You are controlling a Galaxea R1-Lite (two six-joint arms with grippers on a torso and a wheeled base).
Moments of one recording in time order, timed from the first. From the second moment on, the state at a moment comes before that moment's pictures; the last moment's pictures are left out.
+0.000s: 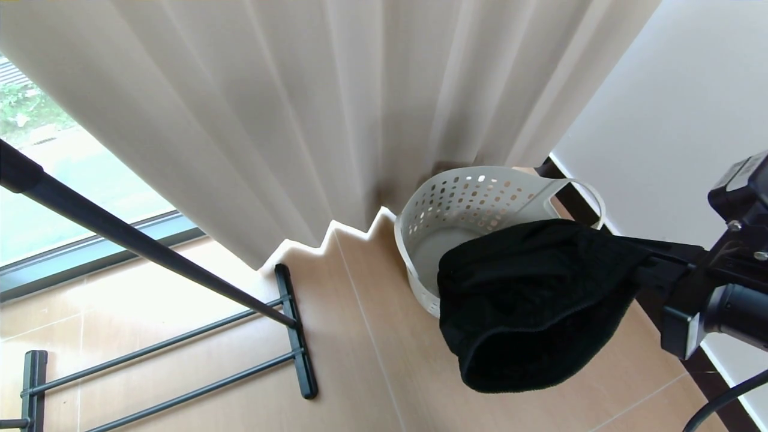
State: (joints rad) left arm 0.00 0.00 0.00 -0.04 -0.05 0.00; right arm 0.71 1.16 -0.70 -0.22 -0.28 -0.31
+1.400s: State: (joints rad) left arm 0.00 0.00 0.00 -0.04 -0.05 0.00; right arm 0.71 1.13 -0.67 -0.22 -0.28 -0.31
